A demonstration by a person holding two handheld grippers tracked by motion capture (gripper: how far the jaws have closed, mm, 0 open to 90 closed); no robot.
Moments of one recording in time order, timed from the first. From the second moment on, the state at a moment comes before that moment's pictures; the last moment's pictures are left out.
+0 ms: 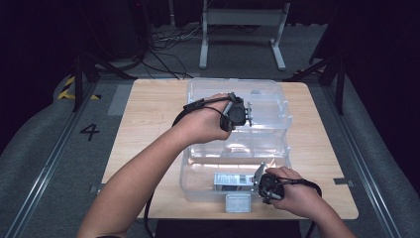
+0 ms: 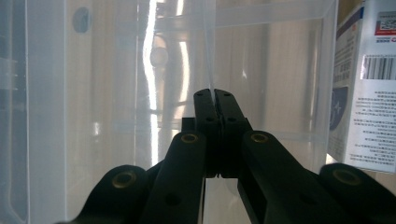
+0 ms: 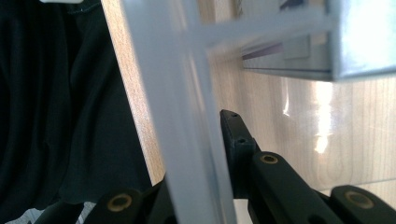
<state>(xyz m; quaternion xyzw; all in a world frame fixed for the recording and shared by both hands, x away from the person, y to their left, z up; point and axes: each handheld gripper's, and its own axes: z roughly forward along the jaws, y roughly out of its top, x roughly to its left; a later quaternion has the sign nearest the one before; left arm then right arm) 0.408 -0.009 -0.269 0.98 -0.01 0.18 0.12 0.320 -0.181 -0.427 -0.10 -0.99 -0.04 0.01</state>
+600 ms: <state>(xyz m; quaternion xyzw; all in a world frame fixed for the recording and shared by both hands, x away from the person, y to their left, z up) 0.381 -0.004 -0.264 0.98 -0.02 0.15 0.13 0.322 -0.182 -0.428 -0.09 -0.99 -0.05 0.01</state>
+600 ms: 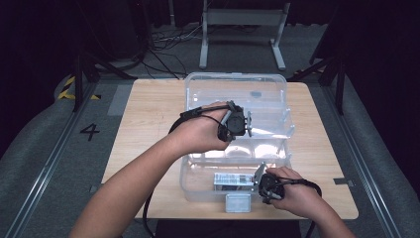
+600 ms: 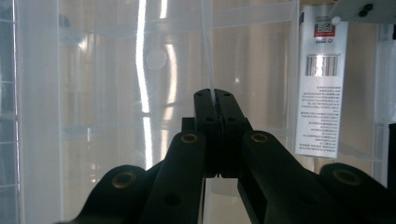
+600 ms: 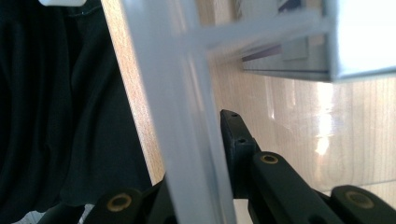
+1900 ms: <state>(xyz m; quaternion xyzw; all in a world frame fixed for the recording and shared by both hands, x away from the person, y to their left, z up) 0.353 -0.005 -0.270 0.98 -0.02 0.14 0.12 0.316 -0.184 -0.423 -0.10 -0.99 -0.06 -0.02</state>
